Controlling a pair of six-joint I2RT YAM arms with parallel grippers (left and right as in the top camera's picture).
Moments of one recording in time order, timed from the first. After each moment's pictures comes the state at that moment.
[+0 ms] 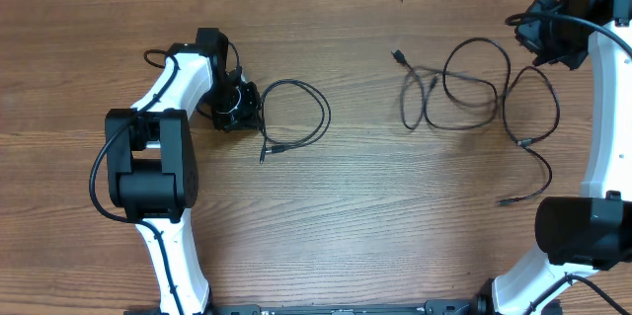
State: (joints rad) left arm -0.05 2.21 1.60 -0.99 0.41 -0.33; right arm -0.13 1.88 2.15 -1.45 0.01 0.49
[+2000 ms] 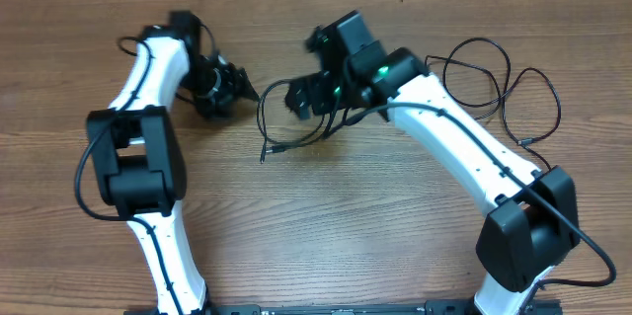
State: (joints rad) left arm 0.06 2.25 1.80 -1.14 0.48 -0.32; right arm 0.60 1.88 1.65 -0.77 -0.28 0.22
